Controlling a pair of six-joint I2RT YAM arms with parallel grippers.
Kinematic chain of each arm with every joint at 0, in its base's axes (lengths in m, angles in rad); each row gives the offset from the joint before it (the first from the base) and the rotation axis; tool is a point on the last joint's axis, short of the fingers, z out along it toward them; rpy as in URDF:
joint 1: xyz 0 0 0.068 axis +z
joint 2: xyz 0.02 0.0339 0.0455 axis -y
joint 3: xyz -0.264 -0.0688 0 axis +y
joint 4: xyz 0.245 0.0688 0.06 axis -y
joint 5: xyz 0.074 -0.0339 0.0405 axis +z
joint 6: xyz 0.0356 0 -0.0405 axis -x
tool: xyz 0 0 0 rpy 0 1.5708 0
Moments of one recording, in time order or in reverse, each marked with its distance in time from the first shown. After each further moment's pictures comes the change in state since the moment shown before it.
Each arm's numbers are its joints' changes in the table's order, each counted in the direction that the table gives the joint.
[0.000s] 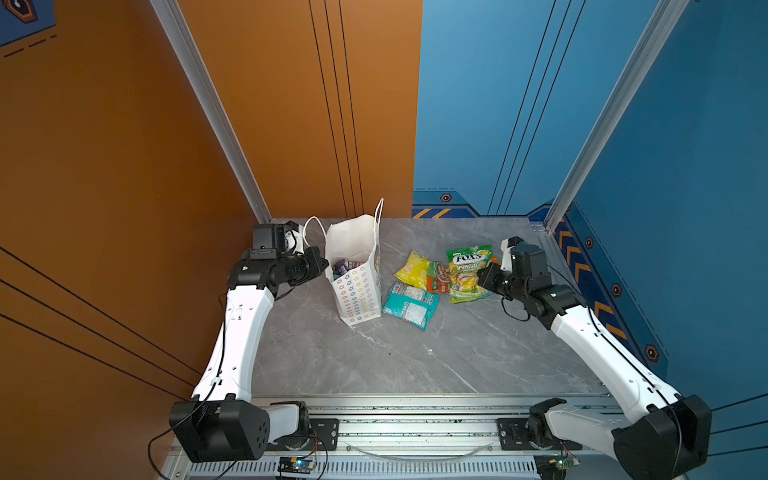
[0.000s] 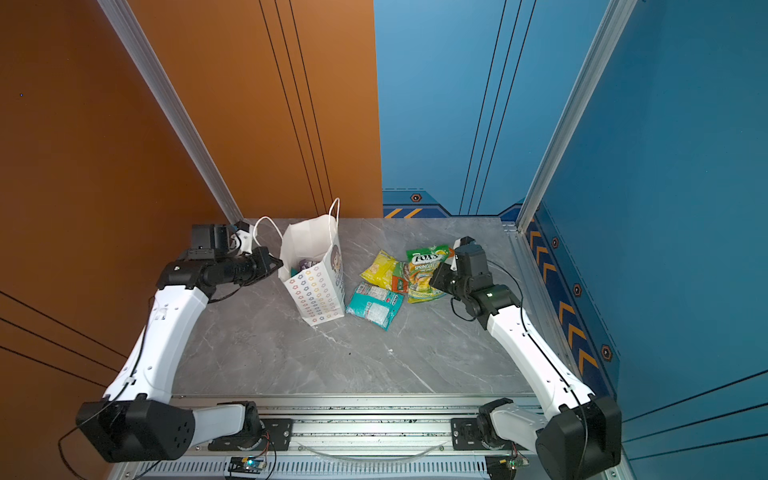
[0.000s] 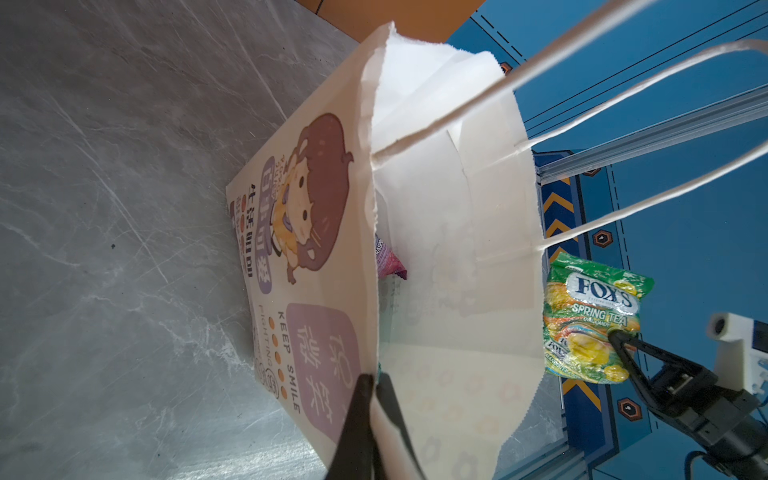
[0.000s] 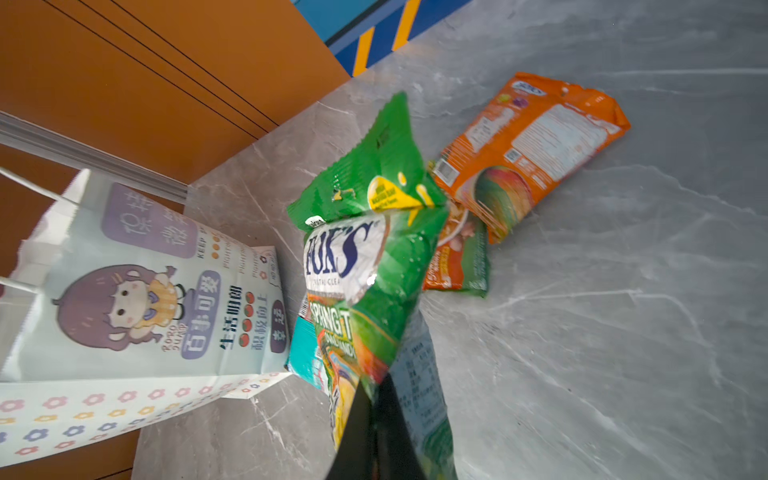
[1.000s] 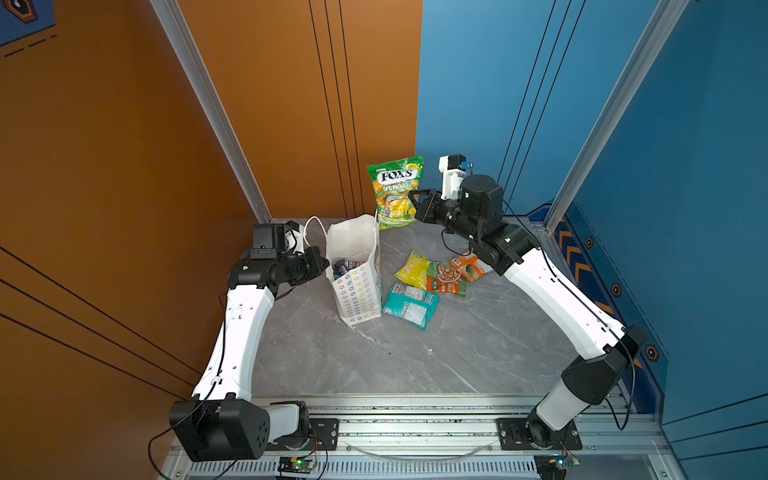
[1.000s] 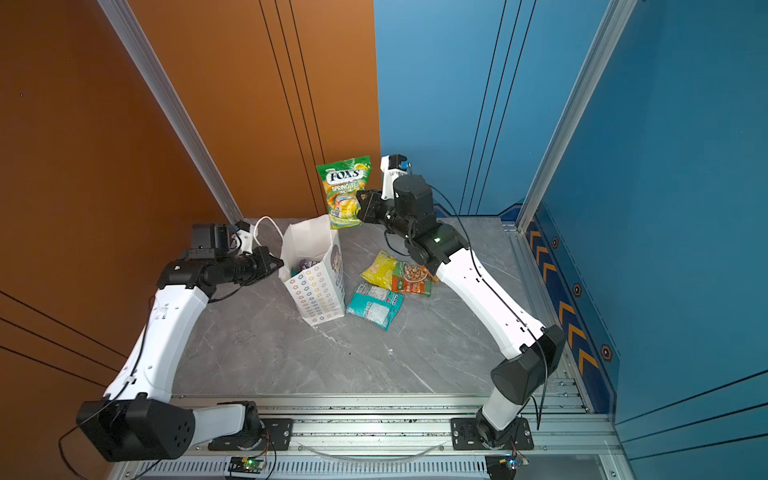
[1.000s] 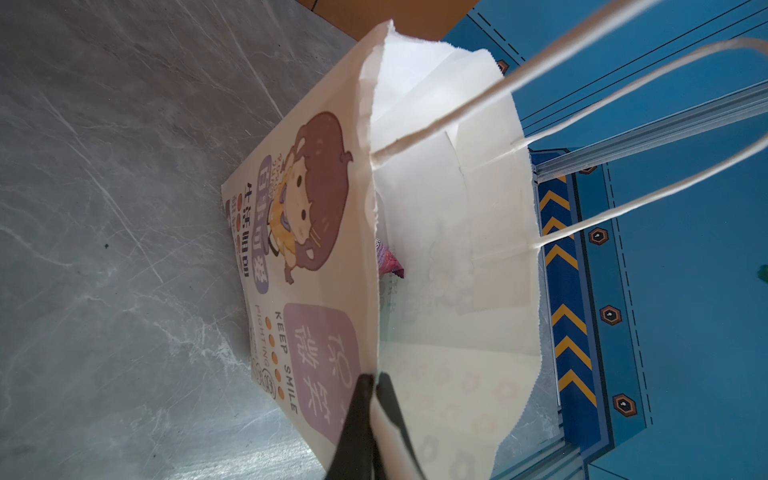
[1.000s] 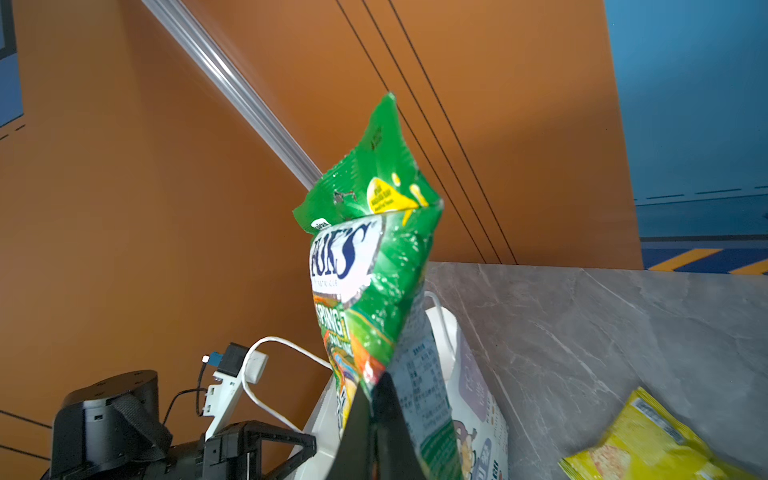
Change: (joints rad) left arm 0.000 -0.003 -0.001 0.000 -0.011 0.000; right arm 0.326 -0.472 -0.844 0.136 -0.026 0.056
